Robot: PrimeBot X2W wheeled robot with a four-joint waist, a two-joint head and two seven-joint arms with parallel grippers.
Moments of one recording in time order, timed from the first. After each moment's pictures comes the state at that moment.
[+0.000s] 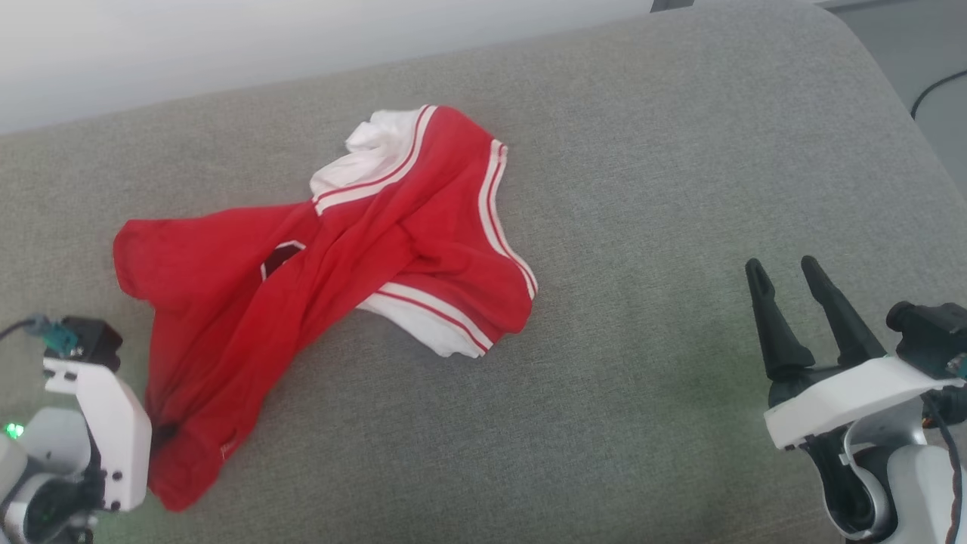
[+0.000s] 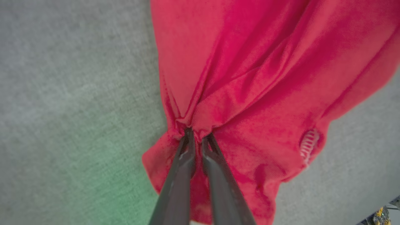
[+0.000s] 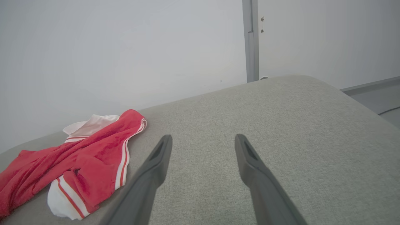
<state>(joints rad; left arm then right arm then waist) -0.45 0.89 -0.71 0.35 -1.09 0.00 0.54 -0.16 -0.17 0.02 0.05 0.47 0.13 -0.02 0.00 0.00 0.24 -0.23</state>
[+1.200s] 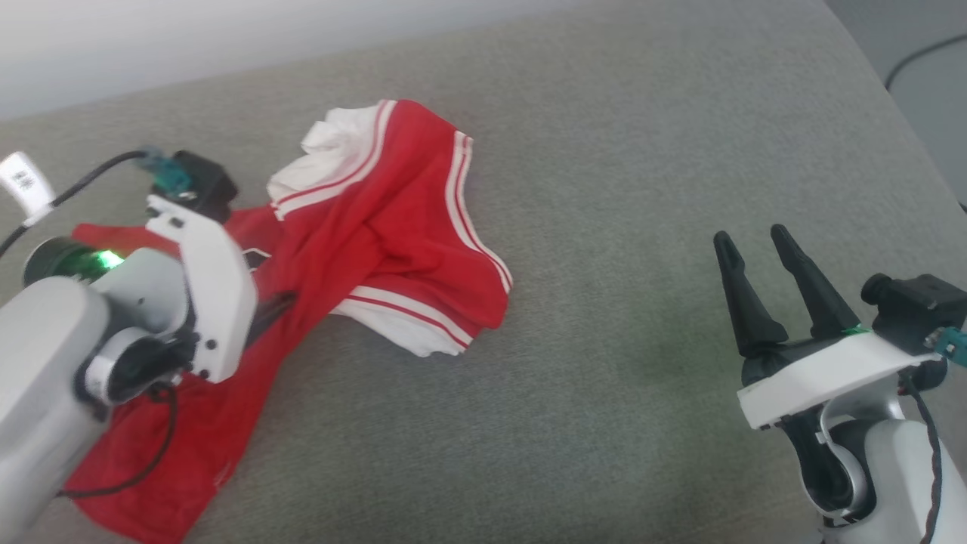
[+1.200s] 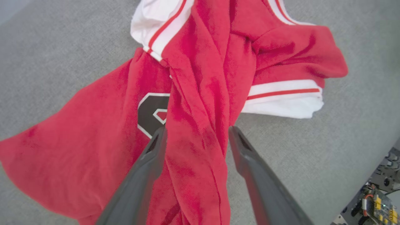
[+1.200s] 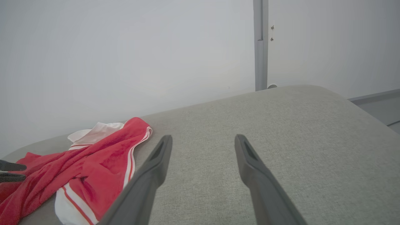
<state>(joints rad) -0.76 0.81 -0.74 0.10 -0.99 0.05 0.75 -0.21 -0.14 0.07 0.01 0.46 0.13 0.00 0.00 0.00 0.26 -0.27</state>
